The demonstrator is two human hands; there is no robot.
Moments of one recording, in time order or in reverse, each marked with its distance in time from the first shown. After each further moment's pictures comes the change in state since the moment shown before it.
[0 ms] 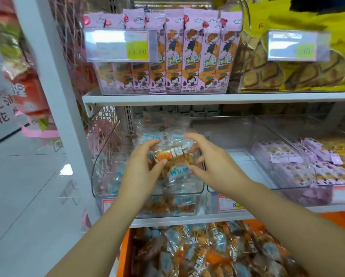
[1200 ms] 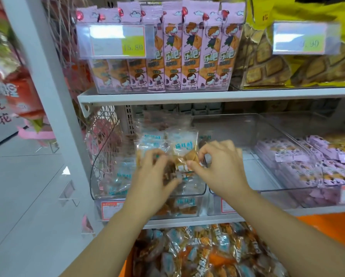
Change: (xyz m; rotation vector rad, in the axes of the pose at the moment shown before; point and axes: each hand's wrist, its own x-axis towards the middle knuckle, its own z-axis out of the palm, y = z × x) left_hand -0.007 -0.012 0.014 0.440 -0.103 0.225; right_hand 0.001 0.011 0.020 -0.196 0.335 0.163
